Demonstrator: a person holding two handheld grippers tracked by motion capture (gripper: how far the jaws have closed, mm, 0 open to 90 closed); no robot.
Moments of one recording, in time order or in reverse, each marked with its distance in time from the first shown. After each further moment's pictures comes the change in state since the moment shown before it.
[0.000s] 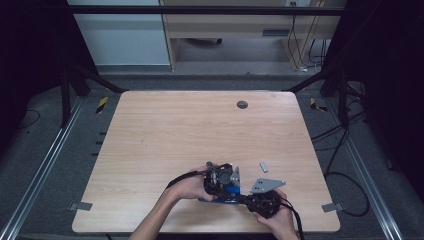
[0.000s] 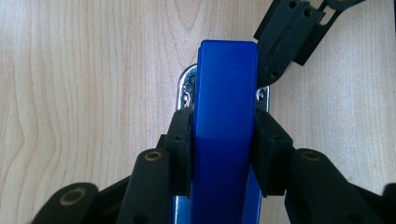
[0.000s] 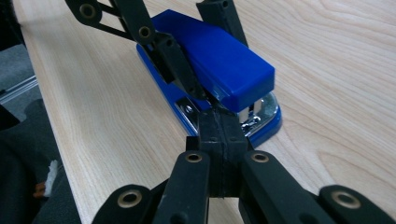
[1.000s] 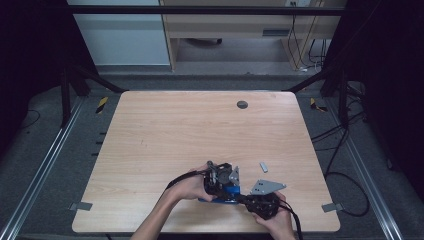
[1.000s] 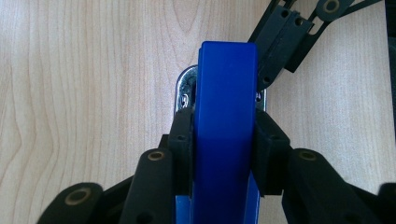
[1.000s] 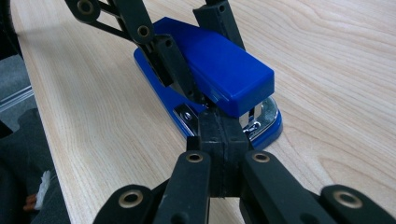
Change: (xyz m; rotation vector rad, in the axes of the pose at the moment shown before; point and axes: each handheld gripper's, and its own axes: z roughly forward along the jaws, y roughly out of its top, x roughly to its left) left arm 0.000 -0.001 -0.001 -0.019 -0.014 -0.008; right arm 0.003 -0.006 0.003 -0.061 -0.021 0.001
